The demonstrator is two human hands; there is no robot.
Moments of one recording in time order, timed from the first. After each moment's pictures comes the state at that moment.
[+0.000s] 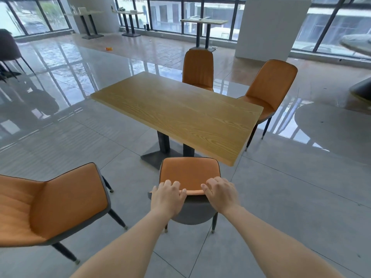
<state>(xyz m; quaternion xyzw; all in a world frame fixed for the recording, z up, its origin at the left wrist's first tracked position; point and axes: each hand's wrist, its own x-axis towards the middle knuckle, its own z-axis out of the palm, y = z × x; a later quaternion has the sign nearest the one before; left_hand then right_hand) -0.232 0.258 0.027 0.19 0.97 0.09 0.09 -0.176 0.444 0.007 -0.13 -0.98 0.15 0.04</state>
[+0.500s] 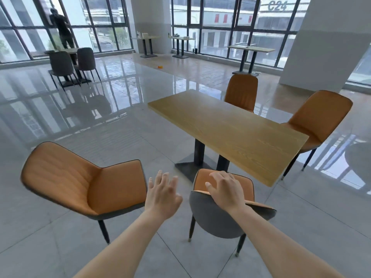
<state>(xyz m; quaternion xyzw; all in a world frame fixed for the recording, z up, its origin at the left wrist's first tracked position) -0.201 0.100 0.082 0.14 0.98 0.10 -0.03 -0.186 0.323 0.088 -0.01 -0.97 0.19 0.13</state>
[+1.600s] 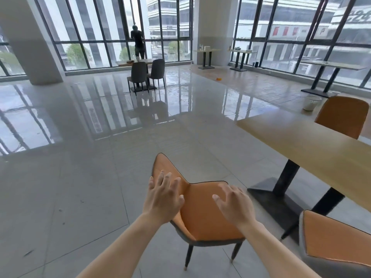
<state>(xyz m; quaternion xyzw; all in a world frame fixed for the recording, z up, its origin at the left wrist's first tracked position) -0.307 -0.411 0.119 0.03 1.00 0.06 -0.06 -0.335 -0.172 0.100 0.08 -0.97 0.22 0.06</state>
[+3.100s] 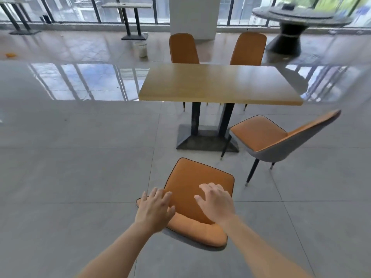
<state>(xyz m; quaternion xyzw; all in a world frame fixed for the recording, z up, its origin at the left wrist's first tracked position) -0.683 -0.586 0.003 0.54 0.84 -0.02 0.11 -0.518 -0.446 0.016 -0.38 -0.91 0.14 0.06</state>
